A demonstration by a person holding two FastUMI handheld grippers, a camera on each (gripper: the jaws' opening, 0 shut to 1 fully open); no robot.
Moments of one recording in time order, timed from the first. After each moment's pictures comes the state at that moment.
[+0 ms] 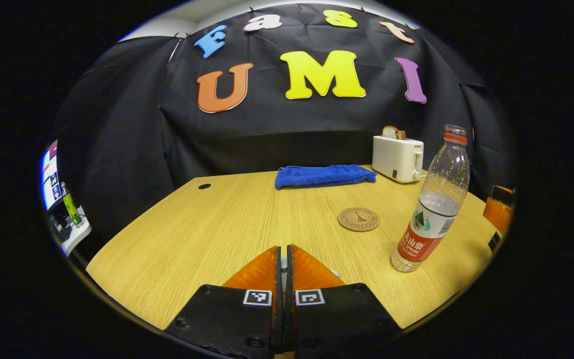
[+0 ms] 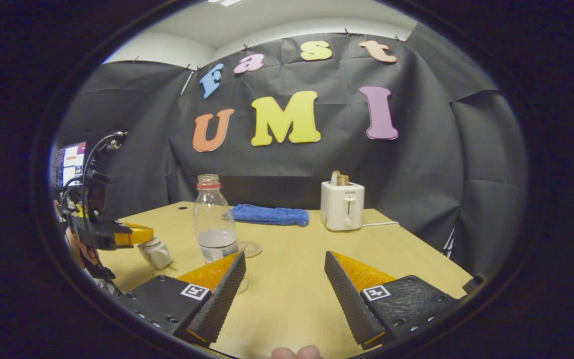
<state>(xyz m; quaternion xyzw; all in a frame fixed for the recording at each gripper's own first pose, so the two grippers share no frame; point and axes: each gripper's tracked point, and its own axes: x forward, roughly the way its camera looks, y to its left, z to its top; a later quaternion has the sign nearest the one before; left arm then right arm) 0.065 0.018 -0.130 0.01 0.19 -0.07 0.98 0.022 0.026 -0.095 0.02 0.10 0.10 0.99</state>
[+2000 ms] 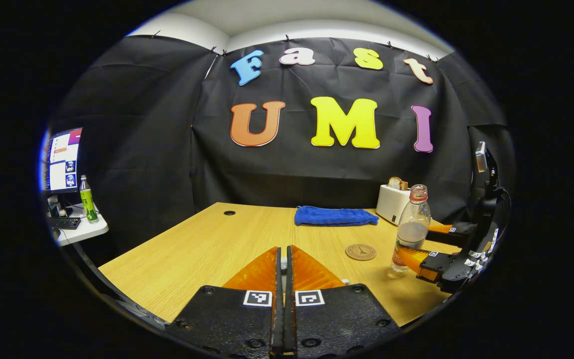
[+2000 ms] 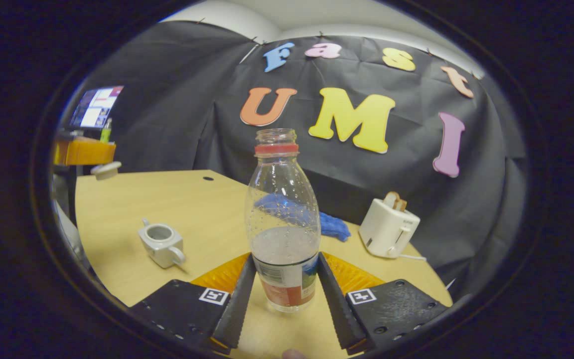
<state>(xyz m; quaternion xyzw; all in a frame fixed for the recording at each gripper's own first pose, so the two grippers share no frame) 0.013 0.094 -0.053 -0.05 0.10 -0.04 0.99 0.099 0.129 -0.096 -0.21 0.10 0.14 0.96</state>
